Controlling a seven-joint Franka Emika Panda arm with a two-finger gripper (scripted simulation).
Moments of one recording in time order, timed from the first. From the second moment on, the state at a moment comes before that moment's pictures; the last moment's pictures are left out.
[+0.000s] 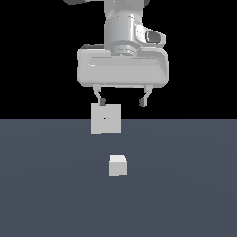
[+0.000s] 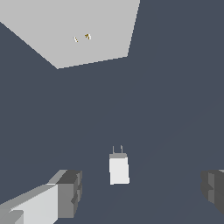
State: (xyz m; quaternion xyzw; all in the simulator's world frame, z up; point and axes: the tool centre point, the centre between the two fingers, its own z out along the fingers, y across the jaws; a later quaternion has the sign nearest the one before) arm -0.028 -0.009 0.136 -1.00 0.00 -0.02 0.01
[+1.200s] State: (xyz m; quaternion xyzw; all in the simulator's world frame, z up) arm -0.068 0.000 0.077 -0.99 -0.02 -0.14 0.00
